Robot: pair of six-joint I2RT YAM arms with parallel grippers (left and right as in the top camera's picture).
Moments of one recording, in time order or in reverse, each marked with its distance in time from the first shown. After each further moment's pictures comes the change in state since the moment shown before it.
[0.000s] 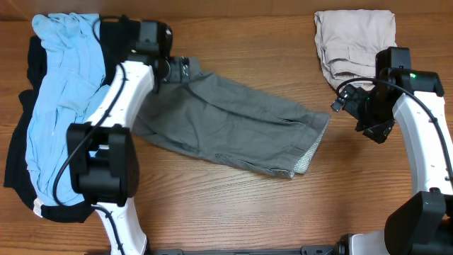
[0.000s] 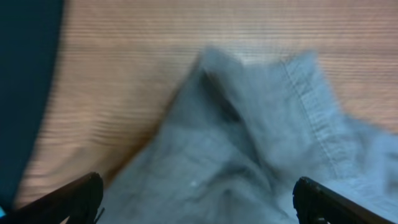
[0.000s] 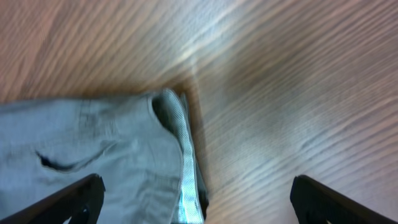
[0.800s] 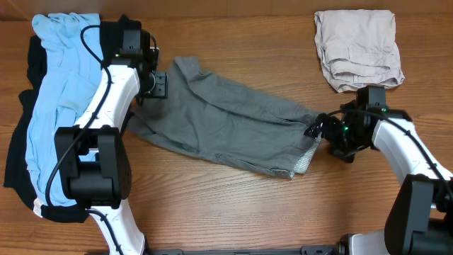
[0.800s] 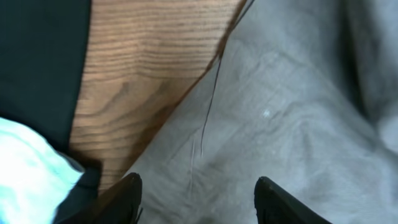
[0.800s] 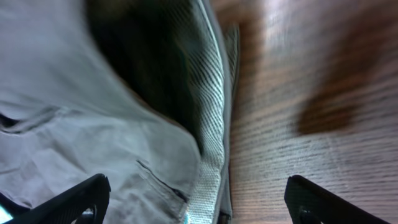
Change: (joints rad) left arm 0.076 -0.031 -0.088 -0.101 -0.007 0.132; right arm 0.000 0.002 -0.454 0.437 -0.328 -0.153
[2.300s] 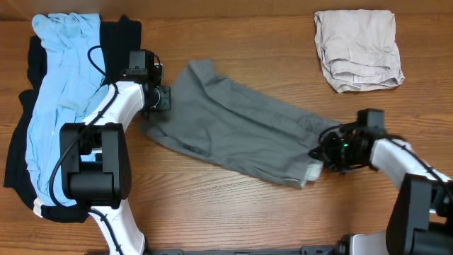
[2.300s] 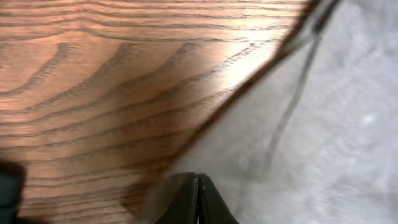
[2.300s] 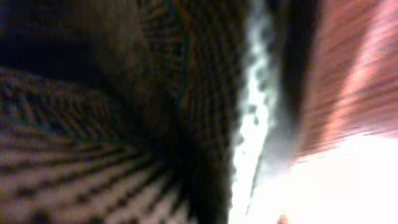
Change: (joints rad) left arm 0.000 0.000 -0.201 0.204 0.062 -0.045; right arm -0.063 -0.018 -0.194 0.164 -0.133 0.142
